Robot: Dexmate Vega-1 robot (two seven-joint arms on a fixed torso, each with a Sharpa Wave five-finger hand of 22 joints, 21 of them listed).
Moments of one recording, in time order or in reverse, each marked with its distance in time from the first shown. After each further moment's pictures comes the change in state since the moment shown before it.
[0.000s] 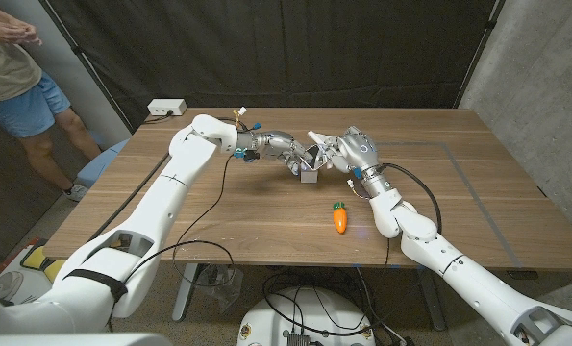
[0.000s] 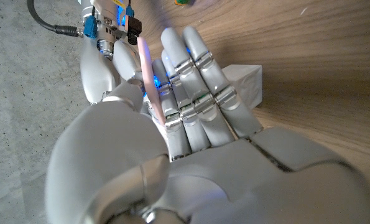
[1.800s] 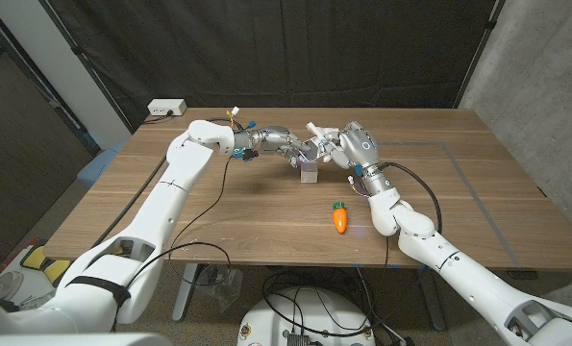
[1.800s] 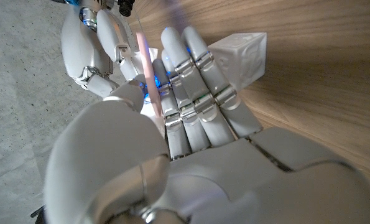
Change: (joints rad) left arm 0.039 -0.036 -0.063 0.016 -0.024 -0.060 0.107; left_hand -0.004 -0.004 0.036 0.036 -0.007 -0.006 -0.005 0.019 -0.006 0.001 0.001 0.000 0.005 -0.003 0.001 0.000 0.018 -0.011 -0.004 0.036 0.000; right arm 0.027 0.018 -0.003 0.045 0.047 0.051 -0.102; right_hand 0.009 0.002 -0.019 0.003 0.008 0.020 0.005 -0.023 0.019 0.011 0.000 -0.004 0.006 0.000 0.000 -0.008 0.018 0.000 0.000 0.022 -0.014
